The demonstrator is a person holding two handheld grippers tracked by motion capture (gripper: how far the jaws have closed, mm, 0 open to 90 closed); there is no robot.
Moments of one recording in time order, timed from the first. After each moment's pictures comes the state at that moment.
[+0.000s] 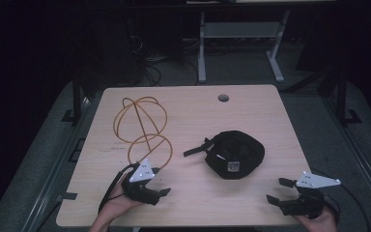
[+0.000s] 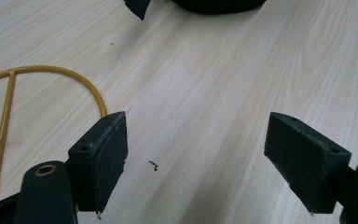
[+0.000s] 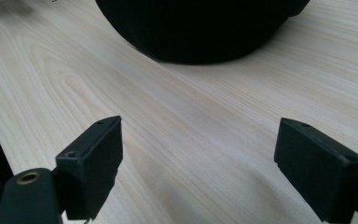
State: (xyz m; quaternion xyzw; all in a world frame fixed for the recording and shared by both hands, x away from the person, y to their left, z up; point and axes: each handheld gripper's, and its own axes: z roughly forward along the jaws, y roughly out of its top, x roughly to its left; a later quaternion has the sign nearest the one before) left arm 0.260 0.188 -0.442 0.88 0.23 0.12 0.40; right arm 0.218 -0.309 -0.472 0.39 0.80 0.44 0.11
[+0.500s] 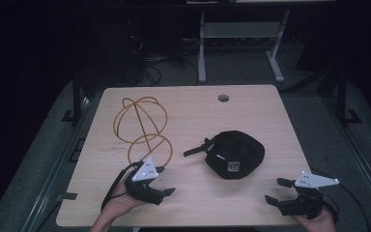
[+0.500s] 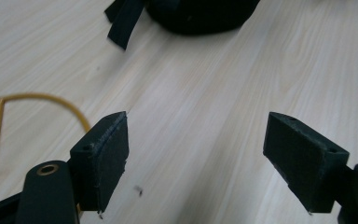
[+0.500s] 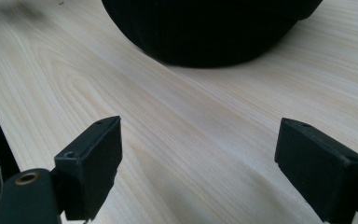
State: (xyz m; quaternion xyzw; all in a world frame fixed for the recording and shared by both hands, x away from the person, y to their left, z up) left arm 0.258 0.174 -0.424 0.88 0.21 0.11 0.42; right arm 0.219 -0.305 -0.470 0.39 0.80 0.44 0.10
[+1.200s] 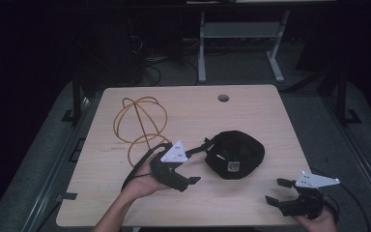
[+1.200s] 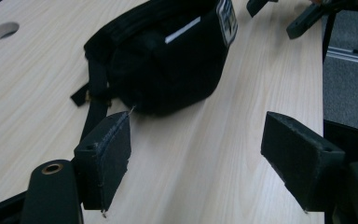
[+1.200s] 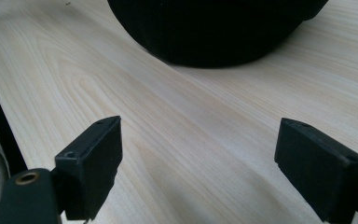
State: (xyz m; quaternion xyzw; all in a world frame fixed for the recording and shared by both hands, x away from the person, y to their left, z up) left arm 0.282 0.100 -0.368 0.90 0.14 0.09 0.41; right arm 0.219 -0.306 -0.470 0.38 0.80 0.45 0.09
